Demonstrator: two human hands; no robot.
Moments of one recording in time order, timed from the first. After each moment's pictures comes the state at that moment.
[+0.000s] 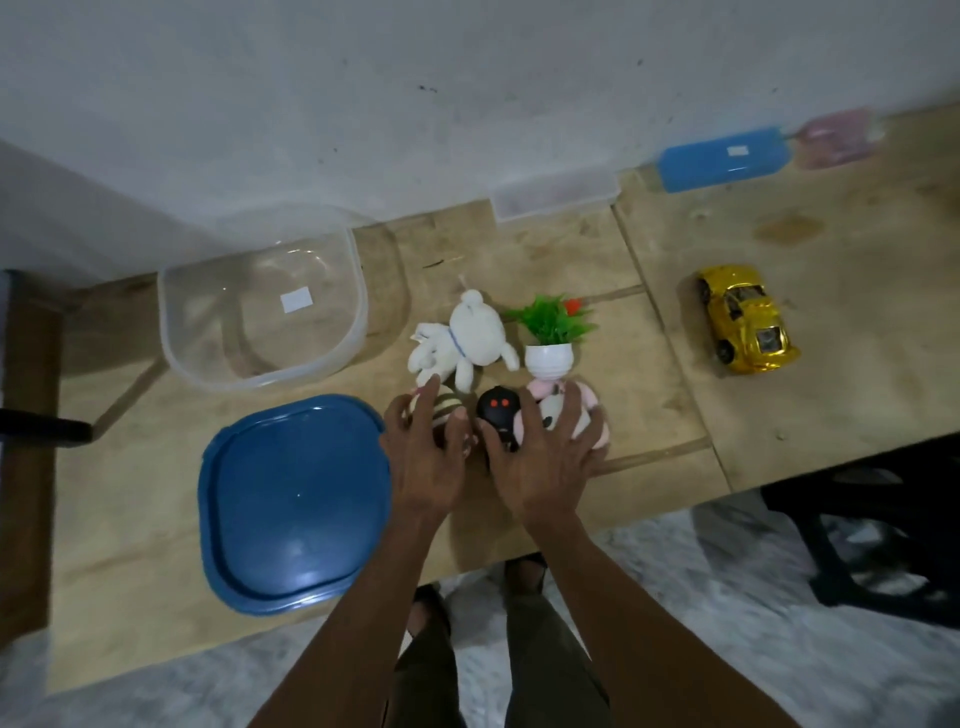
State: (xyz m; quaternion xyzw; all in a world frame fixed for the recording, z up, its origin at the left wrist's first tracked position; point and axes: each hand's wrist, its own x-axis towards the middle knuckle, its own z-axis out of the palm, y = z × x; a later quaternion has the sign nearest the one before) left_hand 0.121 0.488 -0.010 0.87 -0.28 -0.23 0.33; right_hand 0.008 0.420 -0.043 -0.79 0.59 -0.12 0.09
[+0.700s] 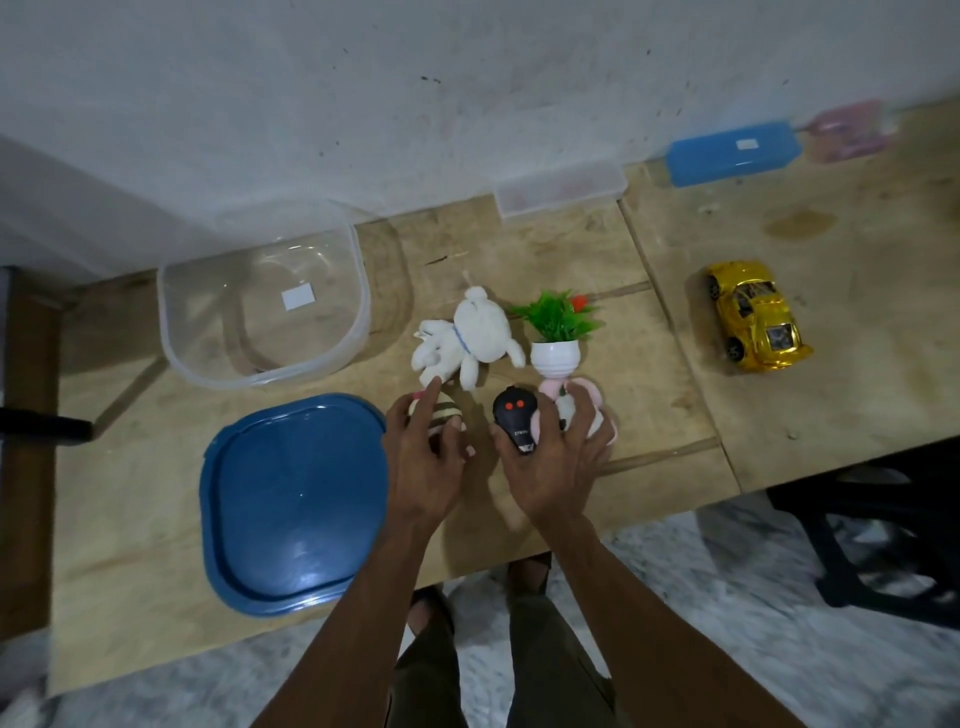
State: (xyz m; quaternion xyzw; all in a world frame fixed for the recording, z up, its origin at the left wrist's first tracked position) left_hand 0.128 0.495 -0.015 0.84 -0.31 -0.23 0.37; right_hand 0.000 0.415 -0.057 -0.79 0.57 -0.21 0.09
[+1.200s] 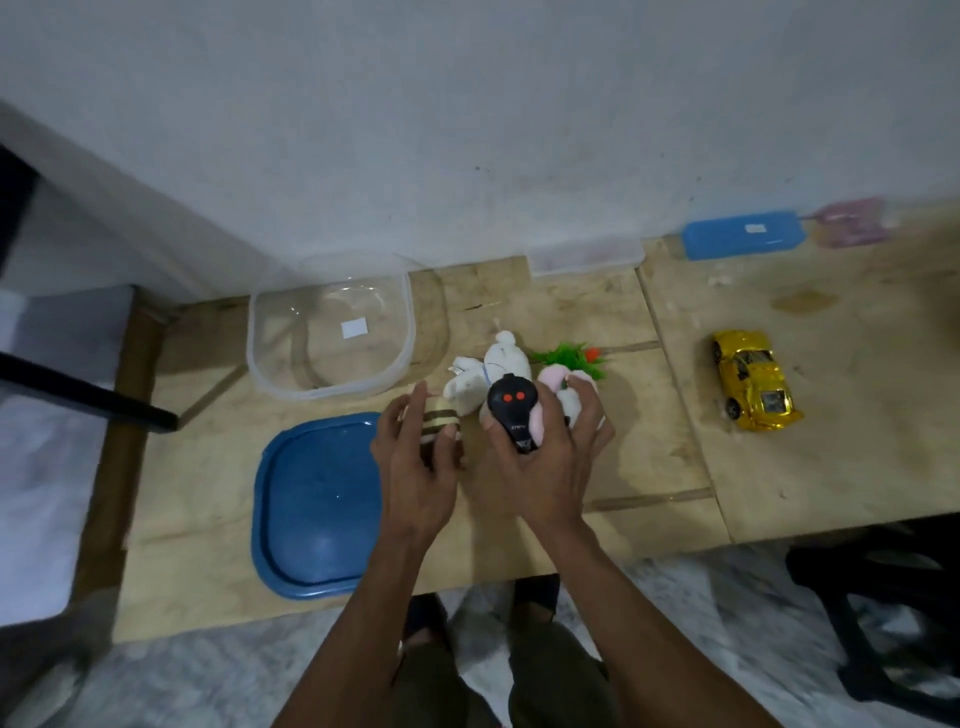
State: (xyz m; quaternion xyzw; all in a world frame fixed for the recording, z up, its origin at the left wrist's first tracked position) left_hand 0.127 0.511 0.055 0.85 -0.27 -0.15 0.42; right_hand 0.026 0.405 0.037 -0.78 0.49 -0.31 0.23
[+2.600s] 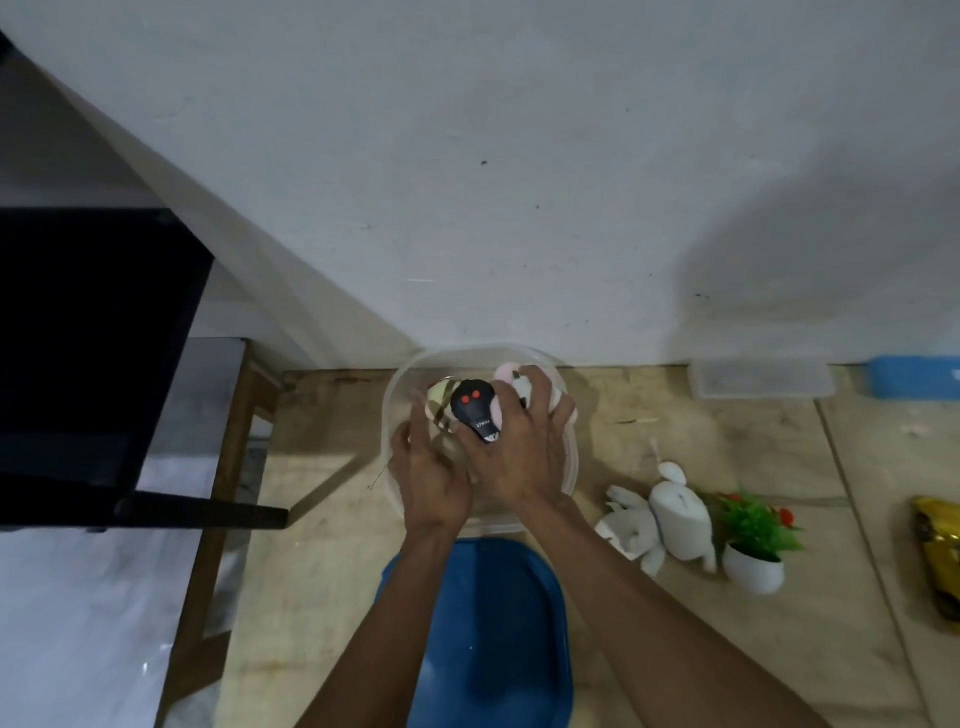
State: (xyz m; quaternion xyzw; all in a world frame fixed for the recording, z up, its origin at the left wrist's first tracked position) left_hand 0.369 0.497 0.038 0.89 -0.13 -0.16 0.41; right_hand 0.322 0.401 0.041 -0.88 0.40 -0.14 0.23
